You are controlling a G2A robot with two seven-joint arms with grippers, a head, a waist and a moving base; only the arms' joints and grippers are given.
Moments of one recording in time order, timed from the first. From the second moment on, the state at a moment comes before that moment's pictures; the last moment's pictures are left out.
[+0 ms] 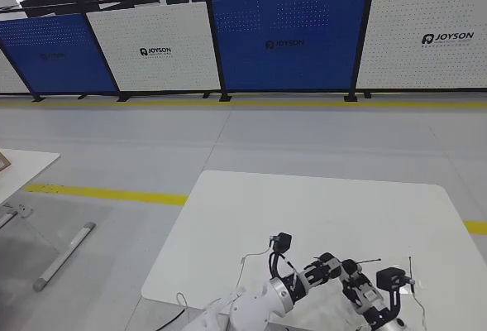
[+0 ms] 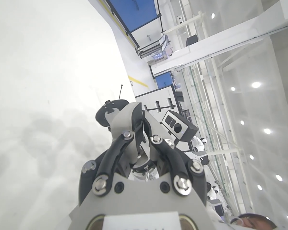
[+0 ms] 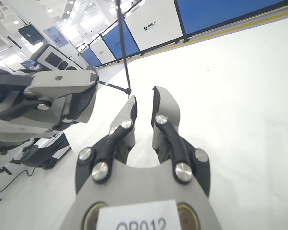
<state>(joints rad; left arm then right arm) 1.41 -1.29 -0.82 -1.71 0.03 0.00 -0.13 -1.74 -1.18 1.27 -1.72 -0.83 -0.34 -0.02</state>
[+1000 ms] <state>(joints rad) 1.40 -1.30 -0.80 -1.69 0.05 0.01 -0.10 -1.75 -1.17 1.28 -1.73 -0.78 -0.34 -0.04</state>
